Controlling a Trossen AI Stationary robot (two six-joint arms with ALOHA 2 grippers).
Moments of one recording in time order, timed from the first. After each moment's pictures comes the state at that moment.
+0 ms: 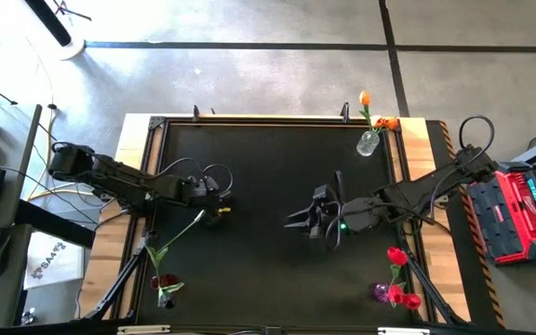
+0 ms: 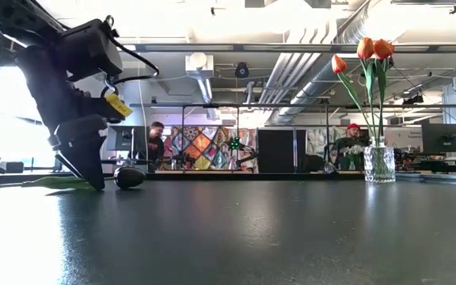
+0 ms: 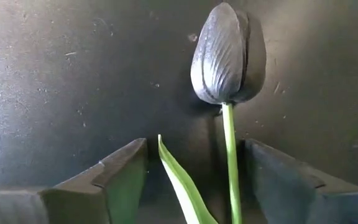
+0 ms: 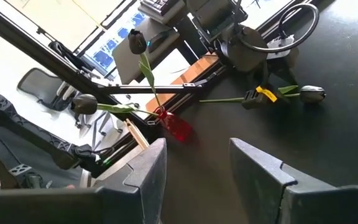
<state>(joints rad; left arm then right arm) -0.06 1.36 0.47 -0.35 -0.28 -0.67 0.44 1.39 1.29 -0.28 0.41 0.86</state>
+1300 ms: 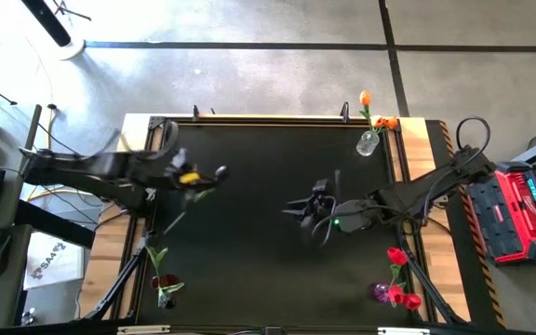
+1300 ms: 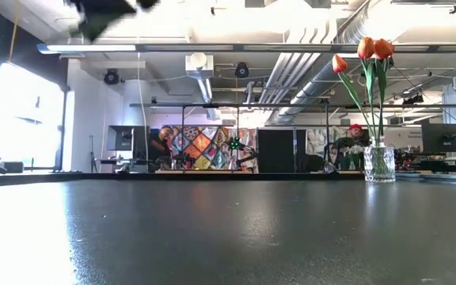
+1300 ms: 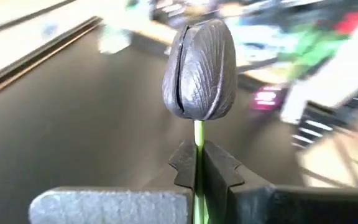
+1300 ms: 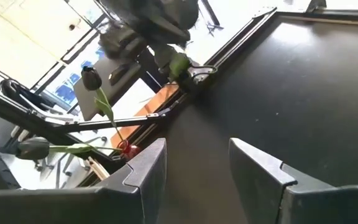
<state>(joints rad) -0.11 0.80 0.83 -0.44 -0.21 -0.42 0.44 1.42 1.29 -0.31 0.60 0.92</state>
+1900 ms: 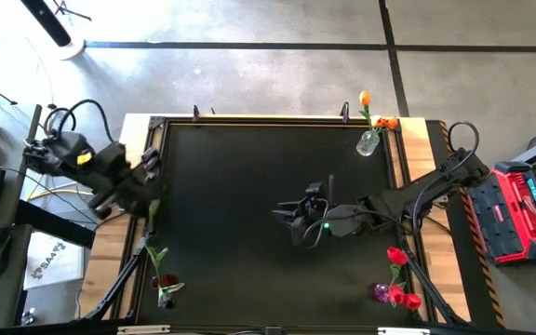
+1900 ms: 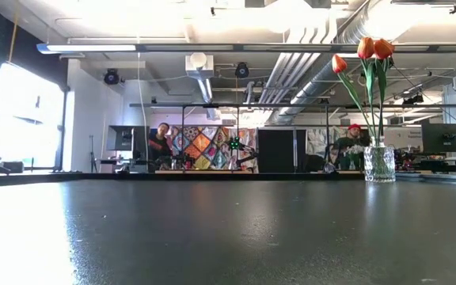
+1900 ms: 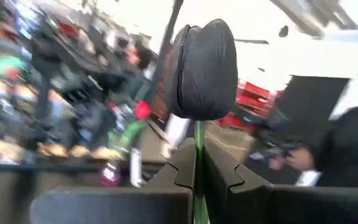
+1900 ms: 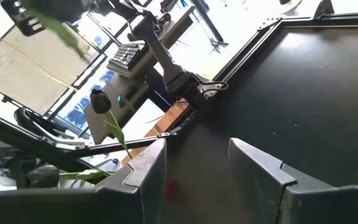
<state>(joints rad) -0.35 0.55 0.95 -0.26 0.07 -0.33 0.44 1.49 1.29 -0.15 0.66 0.94</state>
